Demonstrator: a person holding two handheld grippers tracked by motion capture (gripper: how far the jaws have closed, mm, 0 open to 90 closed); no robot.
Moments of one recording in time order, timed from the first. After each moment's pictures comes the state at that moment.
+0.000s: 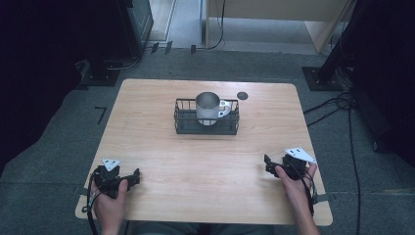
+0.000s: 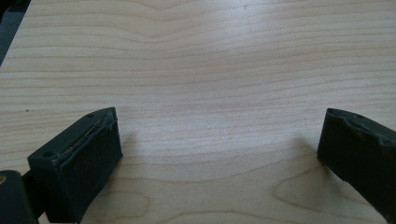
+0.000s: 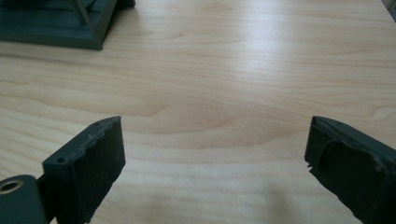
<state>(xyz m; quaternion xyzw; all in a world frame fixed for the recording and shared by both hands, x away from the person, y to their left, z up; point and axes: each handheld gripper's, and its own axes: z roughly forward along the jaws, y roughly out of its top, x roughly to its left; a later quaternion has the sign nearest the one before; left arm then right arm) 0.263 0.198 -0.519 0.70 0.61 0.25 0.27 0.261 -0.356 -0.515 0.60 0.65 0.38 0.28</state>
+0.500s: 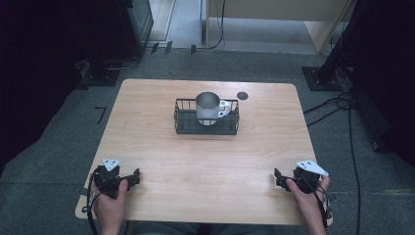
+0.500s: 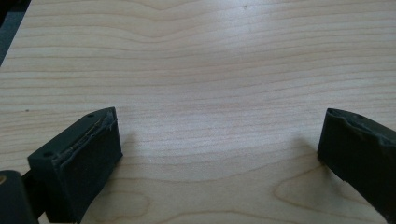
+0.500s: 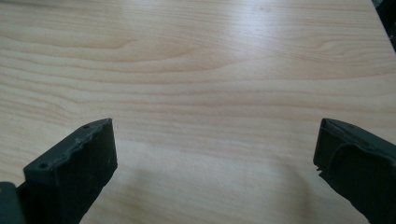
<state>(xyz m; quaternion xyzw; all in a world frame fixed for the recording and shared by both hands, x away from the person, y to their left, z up) 0.263 0.198 -0.519 0.70 0.61 0.25 0.27 0.224 -0.385 -0.526 0.61 0.66 0.34 0.27</state>
